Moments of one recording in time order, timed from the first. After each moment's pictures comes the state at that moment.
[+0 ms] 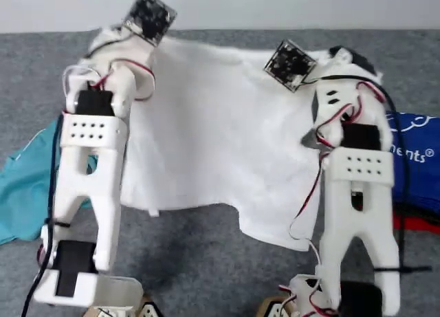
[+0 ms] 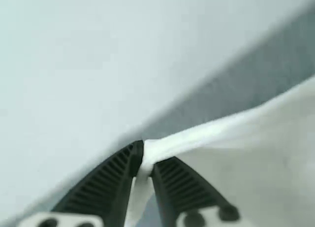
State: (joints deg) left arm -0.2 -2.9 -3.4 40.5 -25.5; right arm 2.6 -21.0 17.4 27.3 62.6
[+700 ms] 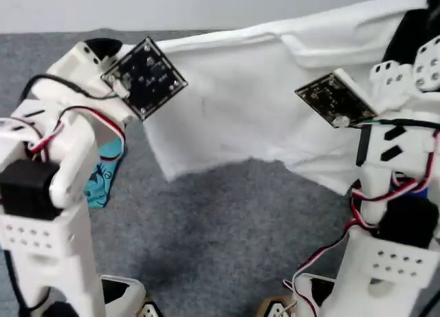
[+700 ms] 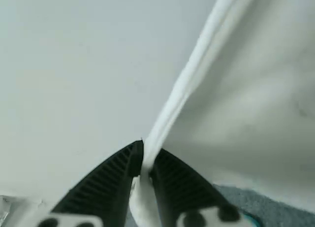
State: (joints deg) left arm 4.0 -28.1 -16.7 80.1 -42.3; right arm 9.7 -44.6 6.2 27.3 63.5
